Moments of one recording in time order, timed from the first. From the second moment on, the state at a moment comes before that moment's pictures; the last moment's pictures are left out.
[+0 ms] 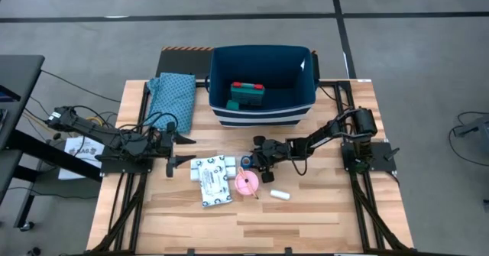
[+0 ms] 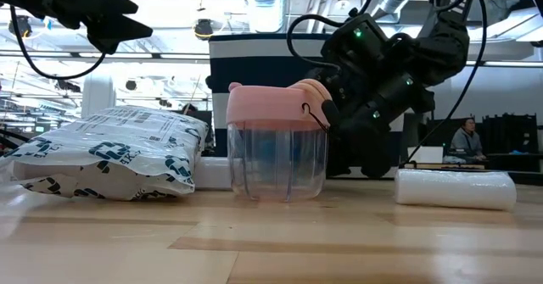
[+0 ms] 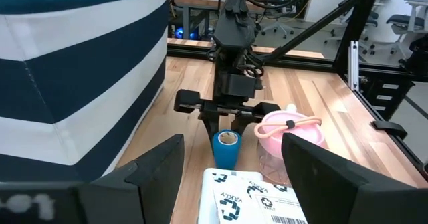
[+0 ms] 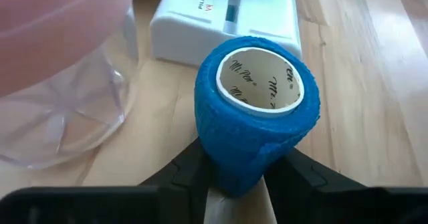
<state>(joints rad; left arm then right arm) -0.36 0.49 0.33 -0.04 -0.43 -0.17 0.05 1.95 0.77 0.54 -0.04 -0.26</state>
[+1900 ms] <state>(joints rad) -0.36 0.49 0.33 -0.03 -0.41 -0.18 -0.17 1.36 1.54 -0.67 0.17 -0.03</state>
